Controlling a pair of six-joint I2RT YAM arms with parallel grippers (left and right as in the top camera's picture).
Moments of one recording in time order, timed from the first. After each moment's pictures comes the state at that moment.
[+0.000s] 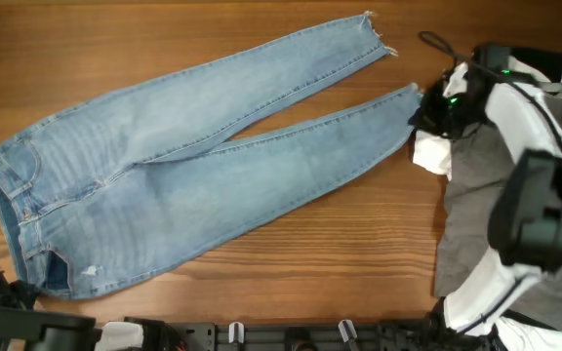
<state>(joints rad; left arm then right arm) 1.41 1.53 0.90 -0.94 0.35 -0.63 -0.18 1.93 1.44 -0.83 -0.47 0.35</state>
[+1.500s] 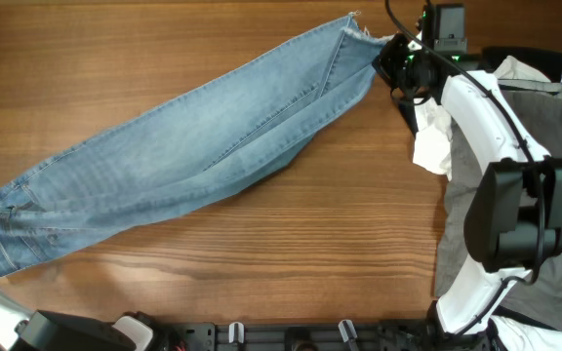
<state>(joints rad) 1.01 1.40 1.26 -0.90 0.17 -0.77 0.06 1.98 1.53 -0.46 -0.33 0.80</state>
